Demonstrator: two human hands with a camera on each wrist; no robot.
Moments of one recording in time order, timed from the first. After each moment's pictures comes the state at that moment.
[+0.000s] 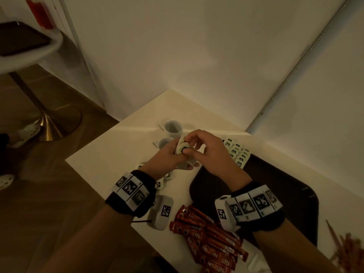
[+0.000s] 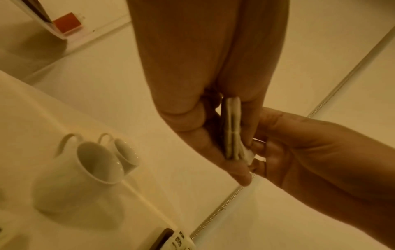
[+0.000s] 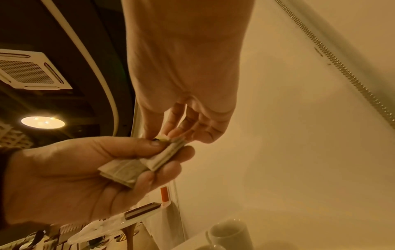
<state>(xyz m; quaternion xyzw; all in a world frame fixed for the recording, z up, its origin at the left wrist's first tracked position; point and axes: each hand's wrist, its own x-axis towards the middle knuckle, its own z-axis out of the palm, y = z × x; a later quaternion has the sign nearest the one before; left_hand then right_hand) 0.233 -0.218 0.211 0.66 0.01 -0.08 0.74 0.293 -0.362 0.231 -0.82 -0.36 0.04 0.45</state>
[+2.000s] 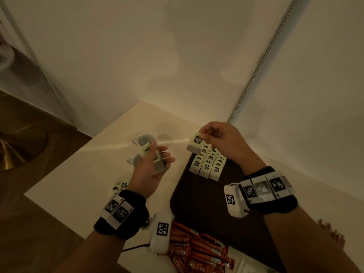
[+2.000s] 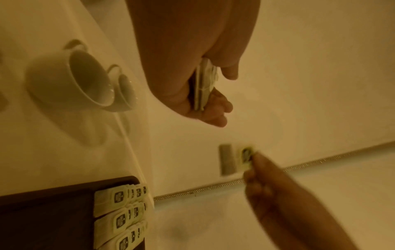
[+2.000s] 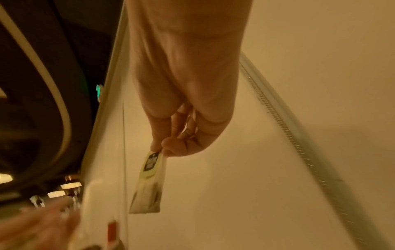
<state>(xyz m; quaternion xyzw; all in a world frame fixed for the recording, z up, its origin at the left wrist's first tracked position) 0.270 -0.245 0.204 0.40 0.20 0.01 0.90 0.354 -0.428 0.278 -0.86 -0.19 0.06 0.47</state>
